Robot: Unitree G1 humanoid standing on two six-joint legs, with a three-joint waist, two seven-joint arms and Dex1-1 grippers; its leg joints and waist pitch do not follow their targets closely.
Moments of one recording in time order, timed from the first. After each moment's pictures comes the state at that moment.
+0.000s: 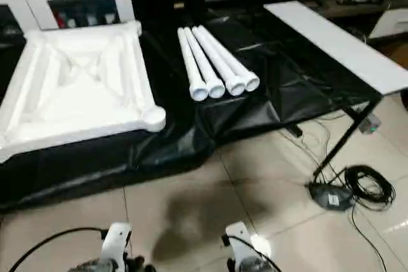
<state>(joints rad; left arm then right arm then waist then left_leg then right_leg) -0.24 0.07 0.03 1.29 0.02 0.12 -0.20 -0.28 -0.02 0.12 1.36 -0.15 0.09 0.01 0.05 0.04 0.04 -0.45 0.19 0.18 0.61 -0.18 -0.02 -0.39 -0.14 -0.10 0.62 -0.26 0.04</state>
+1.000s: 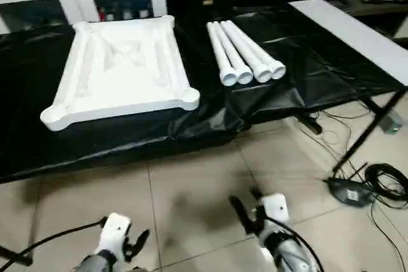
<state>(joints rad) -0.16 0.08 0.01 1.30 0.09 -0.55 -0.26 0.08 -0.16 -0.02 0.59 0.20 -0.43 0.53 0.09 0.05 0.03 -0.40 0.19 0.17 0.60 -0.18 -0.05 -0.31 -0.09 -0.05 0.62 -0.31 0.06</state>
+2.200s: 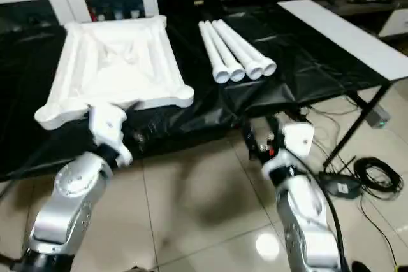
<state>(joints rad) -0.17 0.08 -0.06 -0.11 -0.09 0.15 -0.22 -0.03 -0.17 -0.05 -0.12 0.24 0.08 0.21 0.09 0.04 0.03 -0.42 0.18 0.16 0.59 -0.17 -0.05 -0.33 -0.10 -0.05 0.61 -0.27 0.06</state>
